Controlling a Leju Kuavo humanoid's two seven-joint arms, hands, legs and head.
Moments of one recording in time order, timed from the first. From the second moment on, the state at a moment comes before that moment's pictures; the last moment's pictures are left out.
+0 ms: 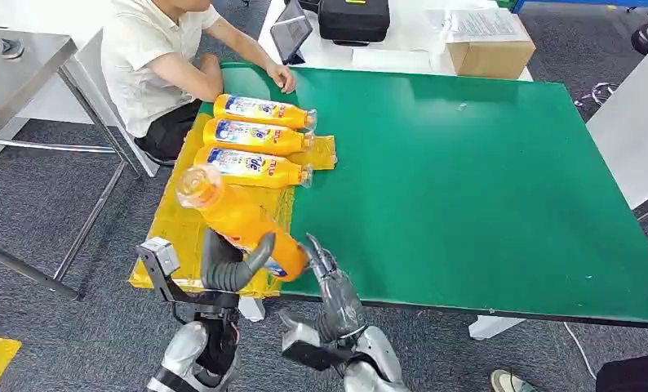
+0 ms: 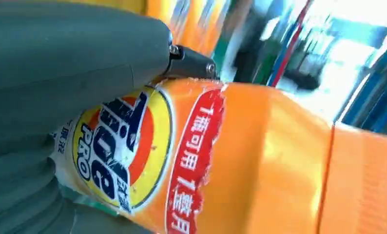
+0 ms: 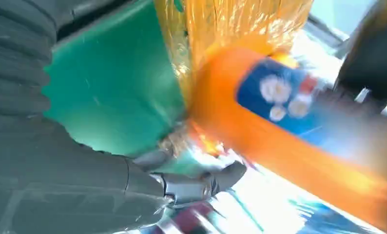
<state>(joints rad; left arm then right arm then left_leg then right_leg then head) -0.12 -0.18 -0.36 -1.39 0.51 0.34 -0.44 -0.15 0.18 0.61 -0.95 0.74 -0.68 -0.69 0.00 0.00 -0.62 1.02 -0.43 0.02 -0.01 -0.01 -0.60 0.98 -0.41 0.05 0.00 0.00</state>
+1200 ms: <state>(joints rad) -0.45 -0.01 -0.44 -0.86 -0.67 0.28 -0.14 0.02 0.24 0.02 -1.35 0.82 -0.70 -0.70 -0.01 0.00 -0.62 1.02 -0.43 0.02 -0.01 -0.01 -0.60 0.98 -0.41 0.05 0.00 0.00</state>
